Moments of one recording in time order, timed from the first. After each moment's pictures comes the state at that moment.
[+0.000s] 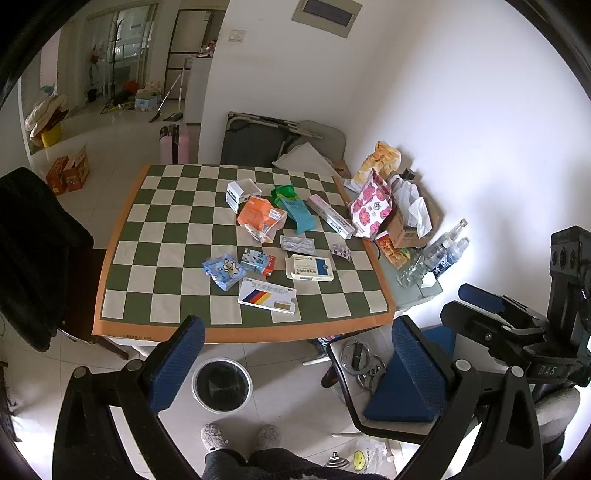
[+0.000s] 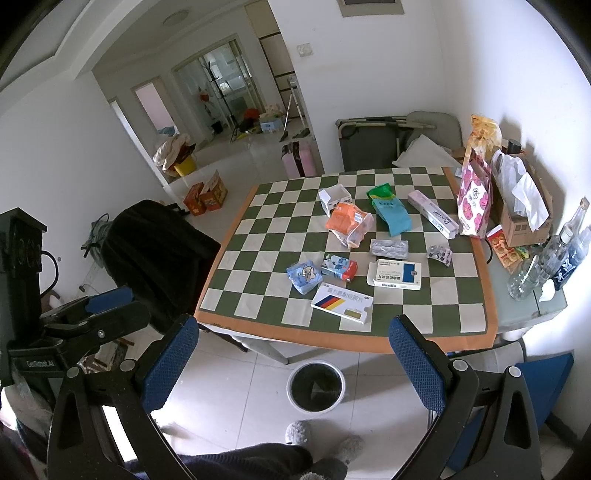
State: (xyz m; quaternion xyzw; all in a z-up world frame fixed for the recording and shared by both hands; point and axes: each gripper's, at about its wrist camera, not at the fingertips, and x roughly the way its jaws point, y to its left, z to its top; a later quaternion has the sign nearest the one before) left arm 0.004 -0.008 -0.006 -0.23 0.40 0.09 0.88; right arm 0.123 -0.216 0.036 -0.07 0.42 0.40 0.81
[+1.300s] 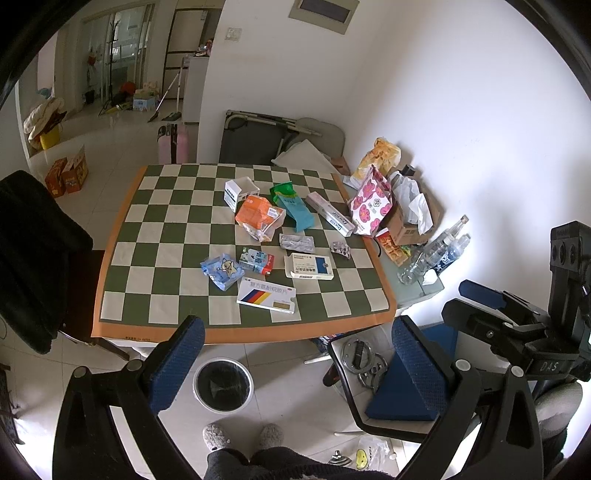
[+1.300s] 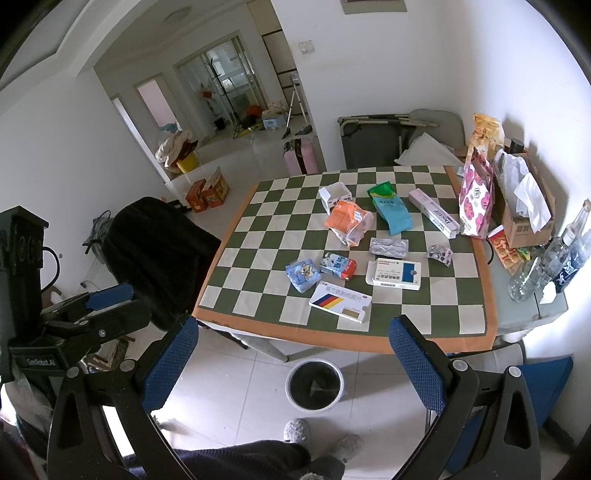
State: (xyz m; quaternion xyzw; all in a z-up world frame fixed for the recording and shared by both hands) left arm 0.003 -0.007 -0.006 -0.22 0.40 0.10 0.88; right arm 0.129 -0.216 0.035 -0.07 0.43 0.40 0.81
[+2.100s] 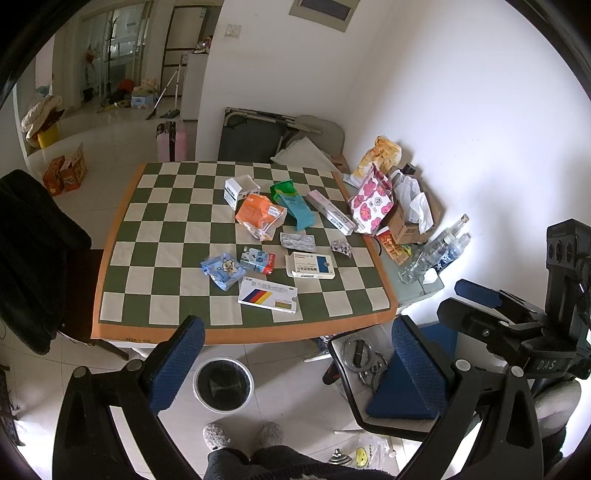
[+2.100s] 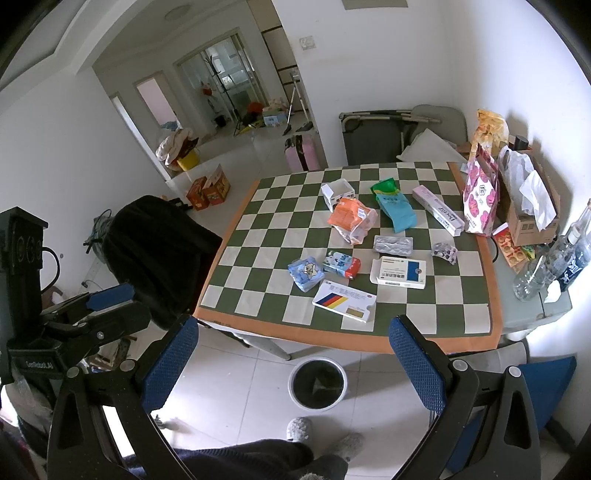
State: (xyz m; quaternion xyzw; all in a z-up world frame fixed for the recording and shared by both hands) left arm 0.004 -0.009 -0.007 -0.22 0.40 0.09 0.88; right arm 0.129 -0.204 0.030 -0.07 0.43 0.40 0.81
